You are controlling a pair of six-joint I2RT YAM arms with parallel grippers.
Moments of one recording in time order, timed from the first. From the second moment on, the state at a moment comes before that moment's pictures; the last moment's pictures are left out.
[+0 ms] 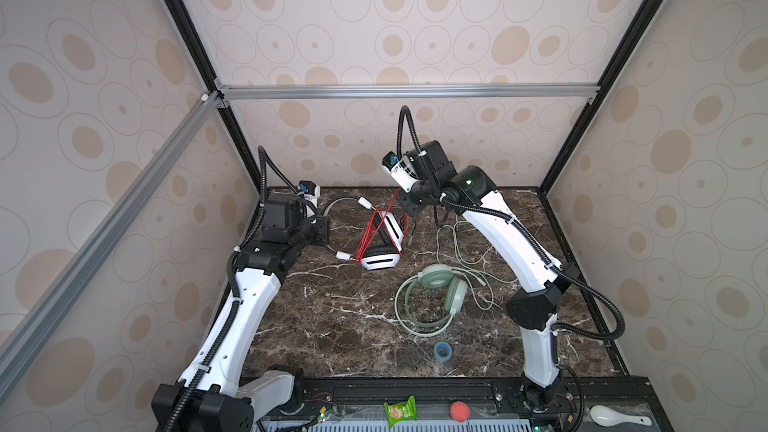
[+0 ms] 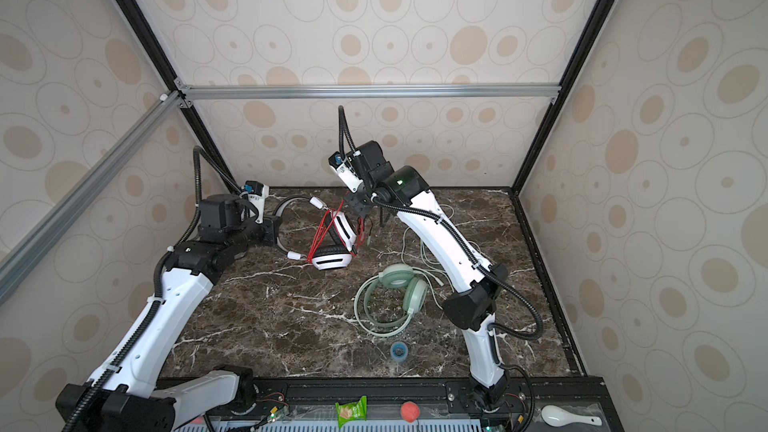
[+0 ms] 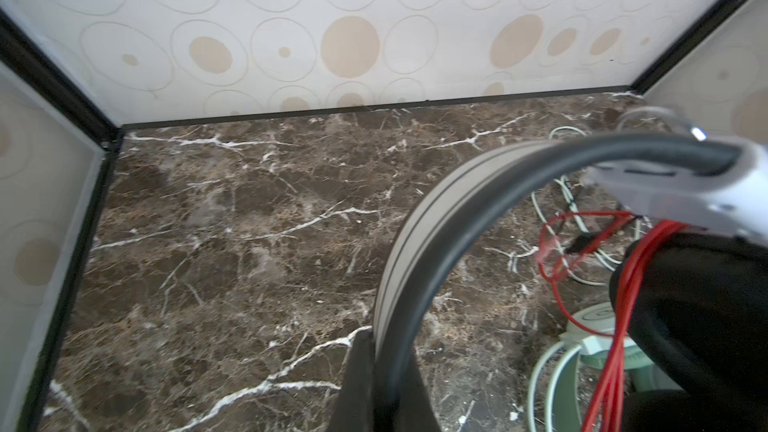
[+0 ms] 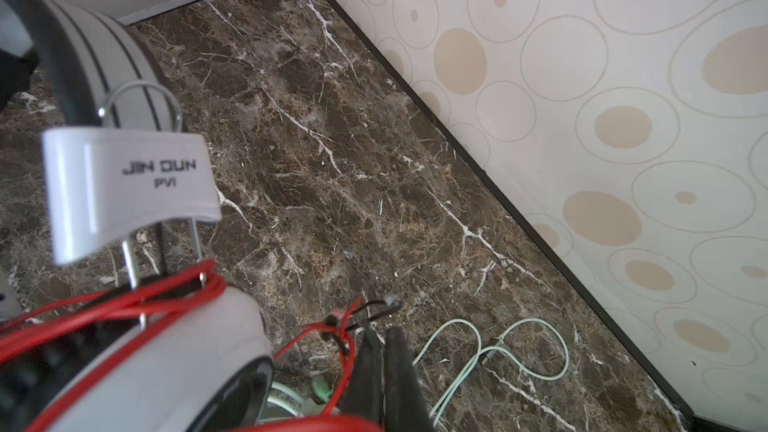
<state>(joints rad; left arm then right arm) -0.16 1.14 1.17 -0.57 0.16 -0.06 0.72 2.03 2.43 -1.13 0.11 -0.23</state>
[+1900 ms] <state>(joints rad) -0.18 1.20 1.57 -0.37 0.49 -0.47 0.58 1.69 1.29 -0.28 -0.46 0.04</state>
